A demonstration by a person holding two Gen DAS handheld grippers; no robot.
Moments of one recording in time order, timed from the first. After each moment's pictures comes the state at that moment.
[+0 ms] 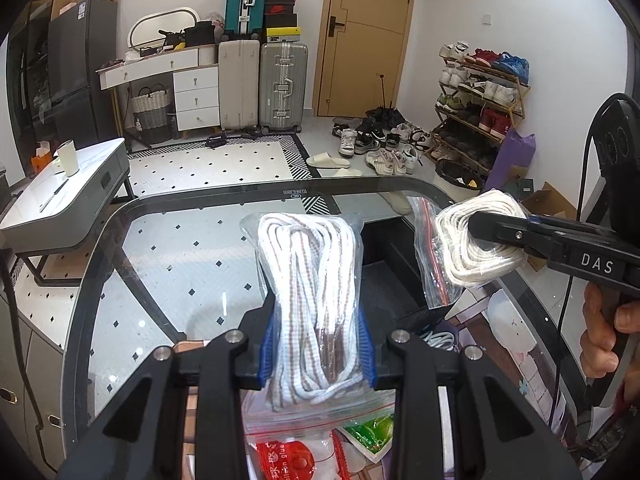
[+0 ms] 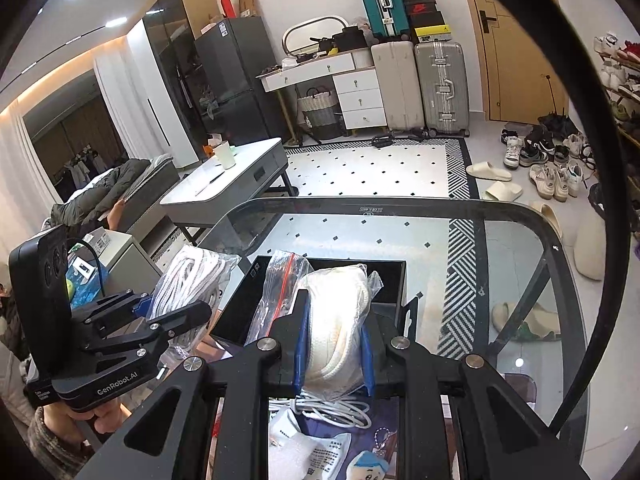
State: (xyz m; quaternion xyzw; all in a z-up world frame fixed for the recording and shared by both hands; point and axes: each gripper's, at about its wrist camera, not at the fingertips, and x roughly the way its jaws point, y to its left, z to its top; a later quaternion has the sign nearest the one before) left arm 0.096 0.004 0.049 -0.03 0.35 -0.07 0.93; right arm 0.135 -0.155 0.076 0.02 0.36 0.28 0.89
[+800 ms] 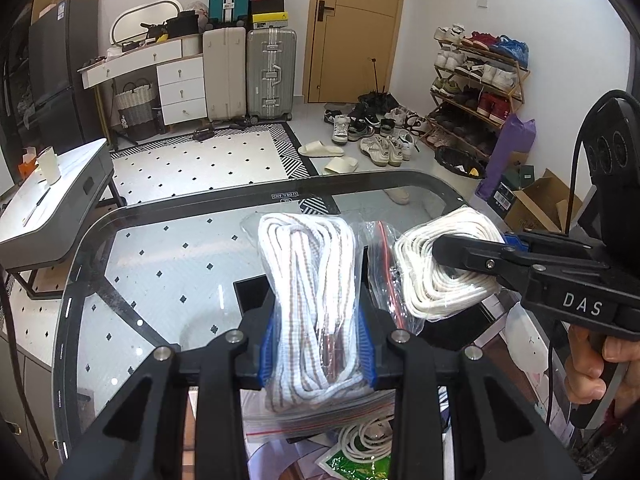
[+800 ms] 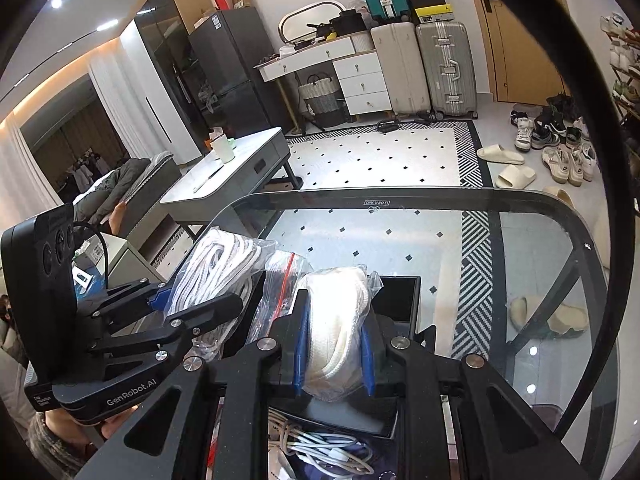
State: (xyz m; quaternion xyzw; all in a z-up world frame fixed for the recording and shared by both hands) left arm 0.157 -0.005 0.038 -0.02 0.38 -0.09 0.92; right arm 0.195 -0.135 0.048 0.04 0.40 0.29 0.87
